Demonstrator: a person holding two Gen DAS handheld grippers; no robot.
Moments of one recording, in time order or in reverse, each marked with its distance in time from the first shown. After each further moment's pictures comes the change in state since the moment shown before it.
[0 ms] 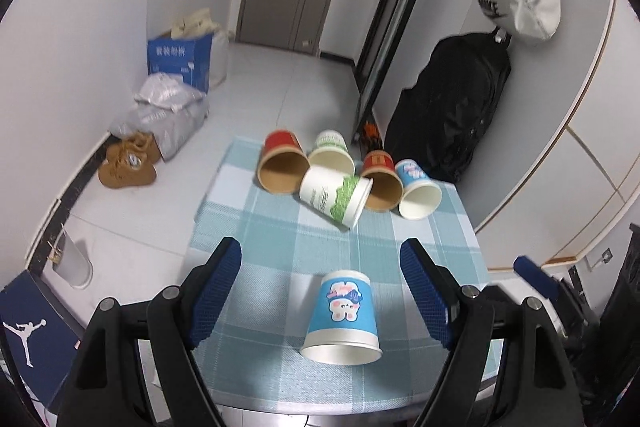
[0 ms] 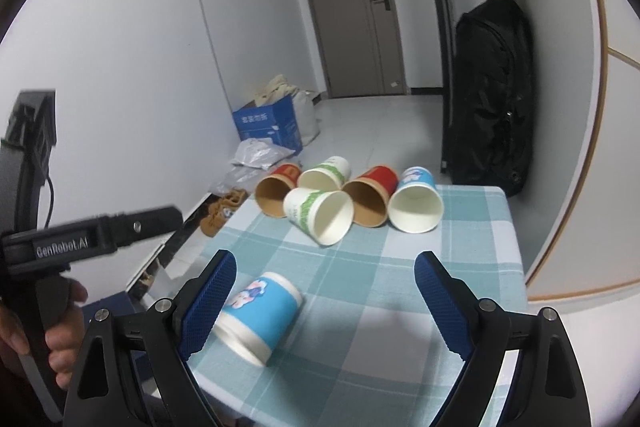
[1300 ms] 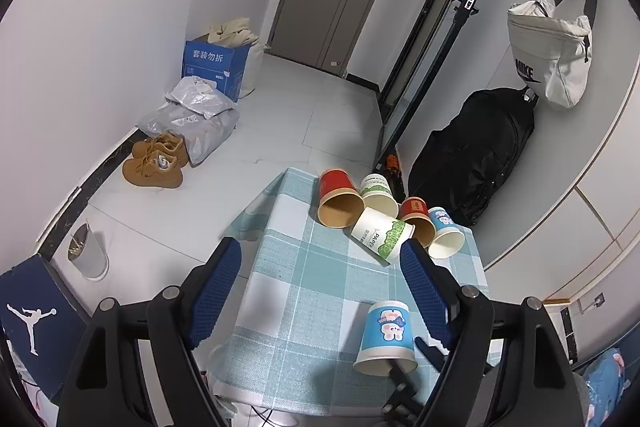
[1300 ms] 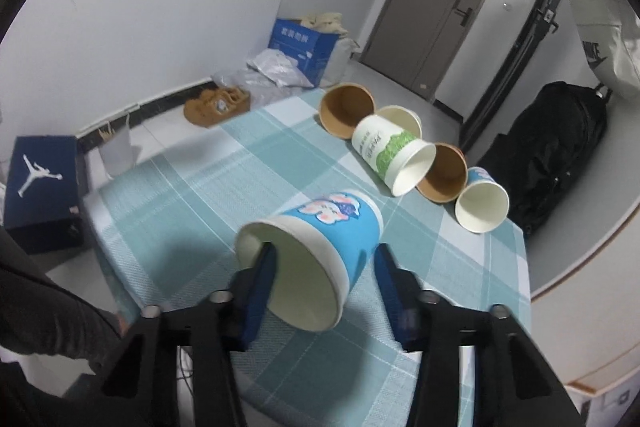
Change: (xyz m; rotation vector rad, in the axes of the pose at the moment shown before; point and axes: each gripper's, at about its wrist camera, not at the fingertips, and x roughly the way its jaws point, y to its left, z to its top) left arm -0.031 0.064 0.024 -0.122 -0.047 0.024; right arm 0.076 0.110 -0.076 -0.522 0.176 -0.189
